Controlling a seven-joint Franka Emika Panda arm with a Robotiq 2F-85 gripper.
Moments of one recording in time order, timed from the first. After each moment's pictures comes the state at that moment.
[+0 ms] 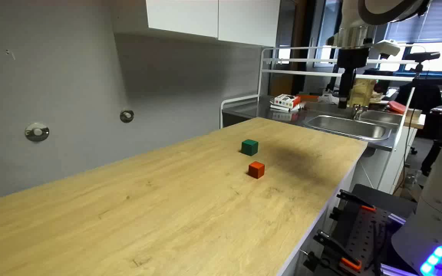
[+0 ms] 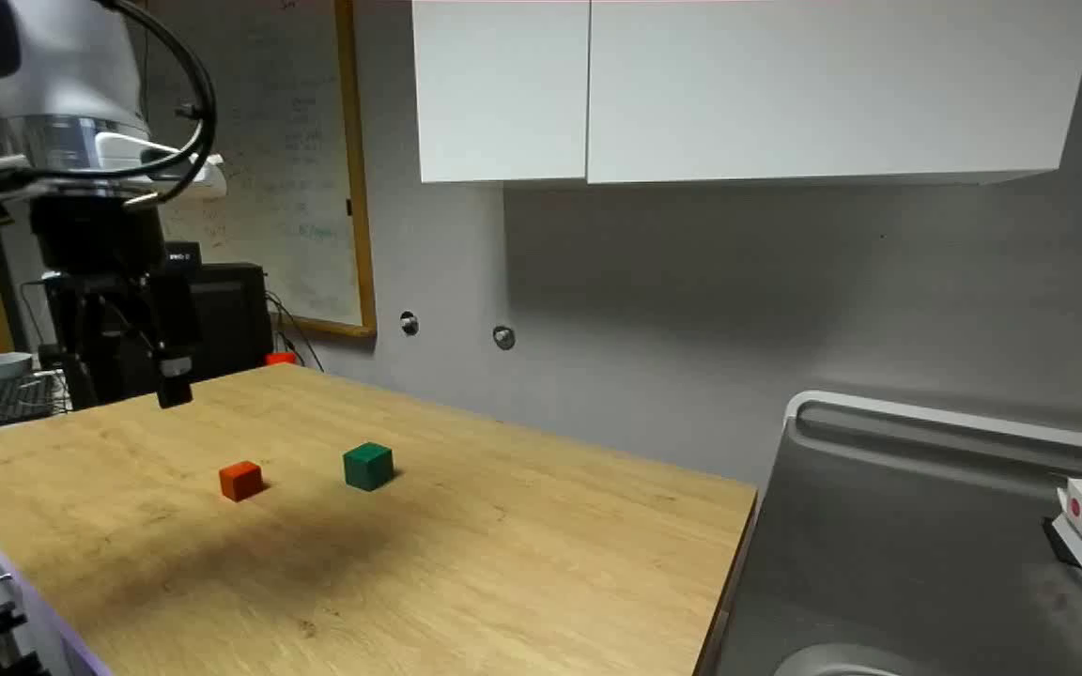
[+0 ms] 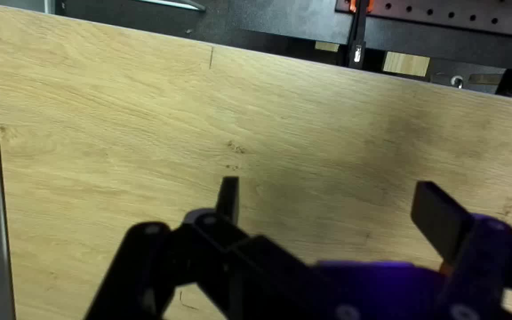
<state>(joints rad) -0.19 -0.82 -0.22 -2.73 -0.34 1.94 -0.35</state>
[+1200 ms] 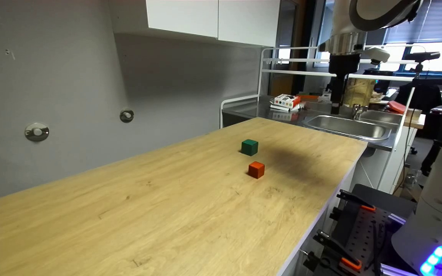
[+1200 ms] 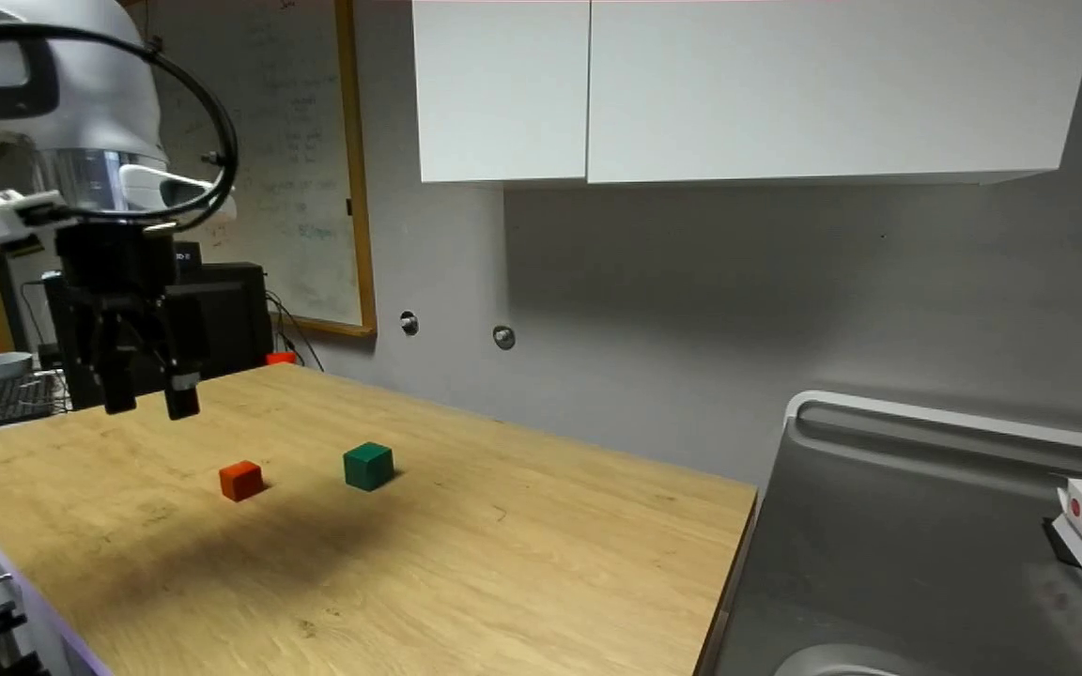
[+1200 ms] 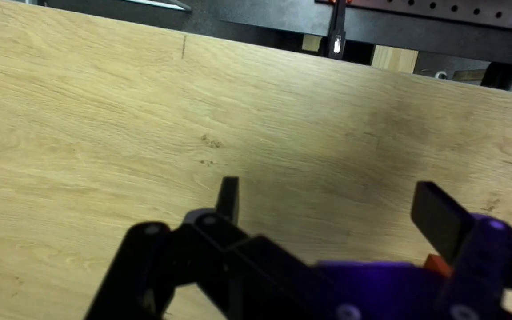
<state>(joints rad) -0.14 -0.76 -0.21 -2.74 -0.31 1.97 -0.30</state>
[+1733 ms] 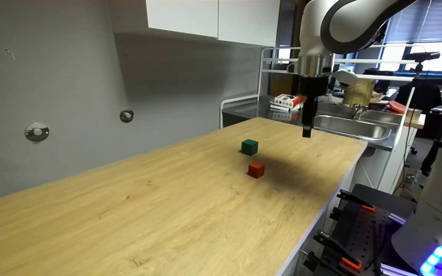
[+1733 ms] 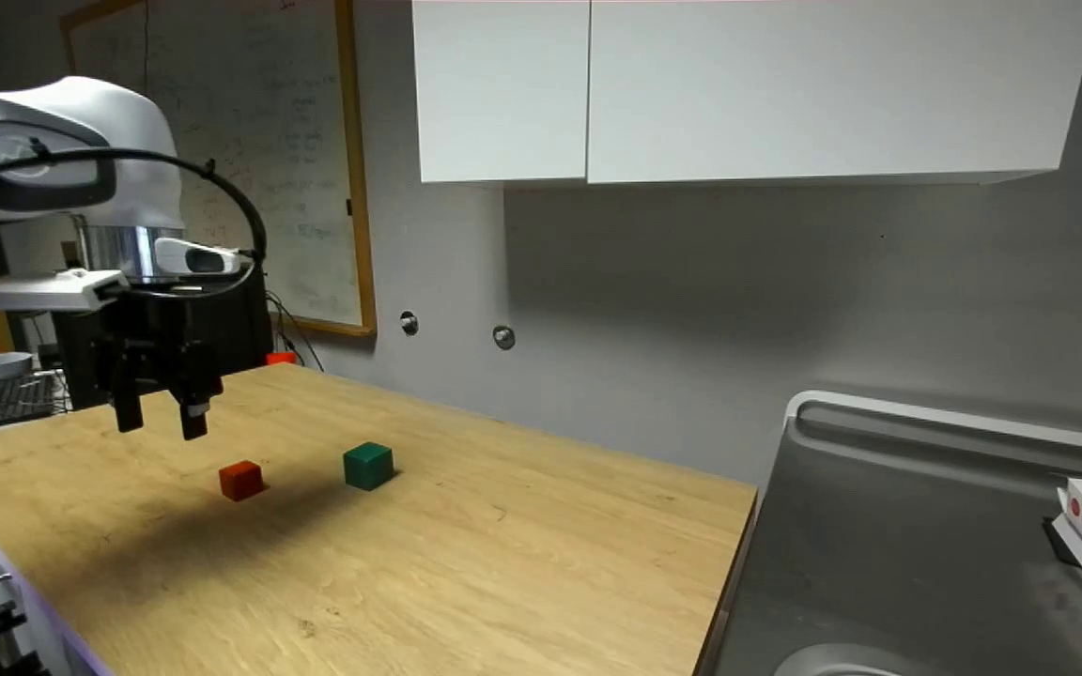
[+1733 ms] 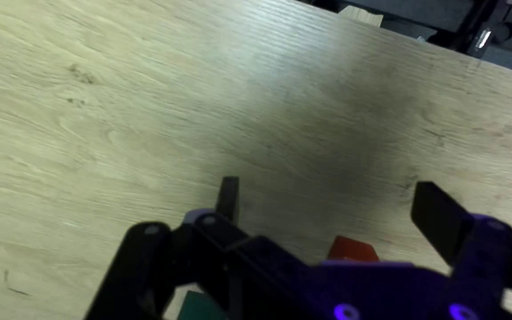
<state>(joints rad) 0.02 -0.57 -0.11 -2.77 -0.16 2.16 -0.24</state>
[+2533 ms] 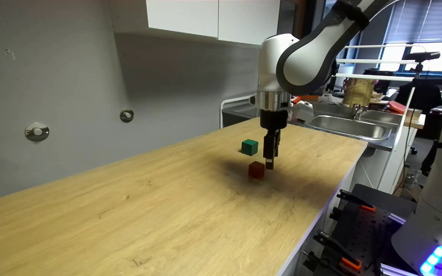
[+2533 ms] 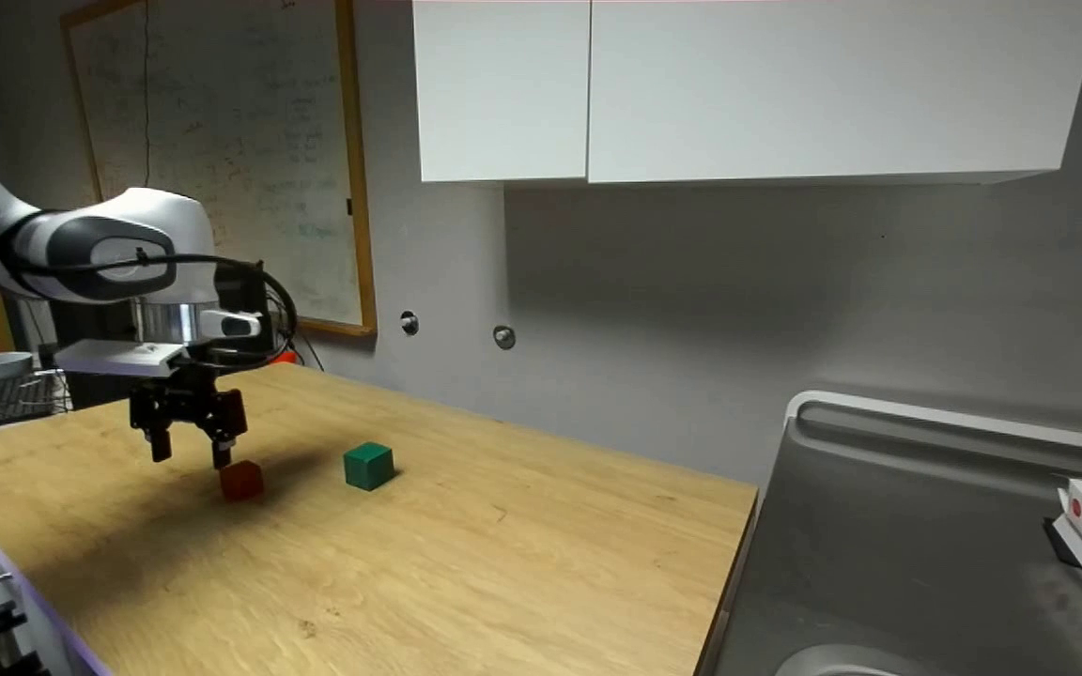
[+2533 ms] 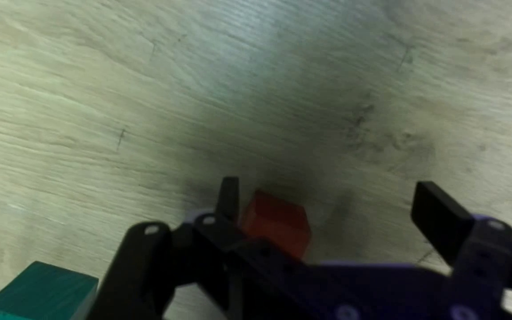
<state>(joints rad) 0.12 -0.15 0.02 -2.66 -0.04 2.45 -0.19</state>
